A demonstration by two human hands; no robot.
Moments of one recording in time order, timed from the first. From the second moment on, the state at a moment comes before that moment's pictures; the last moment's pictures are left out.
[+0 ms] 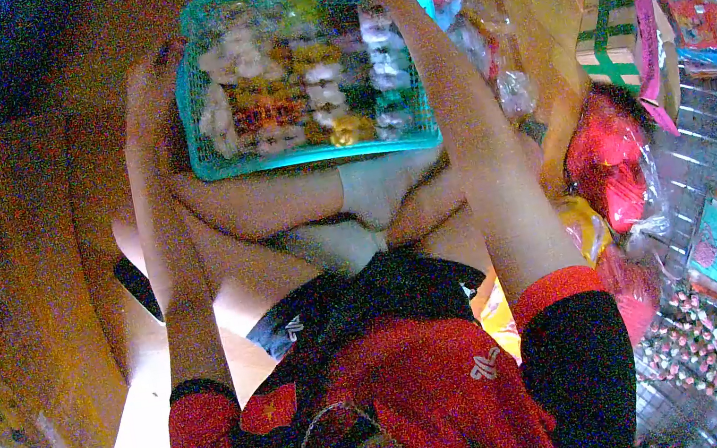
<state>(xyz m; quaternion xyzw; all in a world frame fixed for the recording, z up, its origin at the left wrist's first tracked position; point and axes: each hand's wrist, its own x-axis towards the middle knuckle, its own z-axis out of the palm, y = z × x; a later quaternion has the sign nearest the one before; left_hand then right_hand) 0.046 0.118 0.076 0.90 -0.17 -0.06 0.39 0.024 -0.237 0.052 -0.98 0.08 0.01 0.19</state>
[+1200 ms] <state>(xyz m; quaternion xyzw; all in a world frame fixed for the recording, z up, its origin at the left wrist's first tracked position) 0.038 0.124 0.073 0.89 -0.22 -0.03 0.40 -0.092 -0.034 0.113 -0.92 -0.16 -0.02 0.35</state>
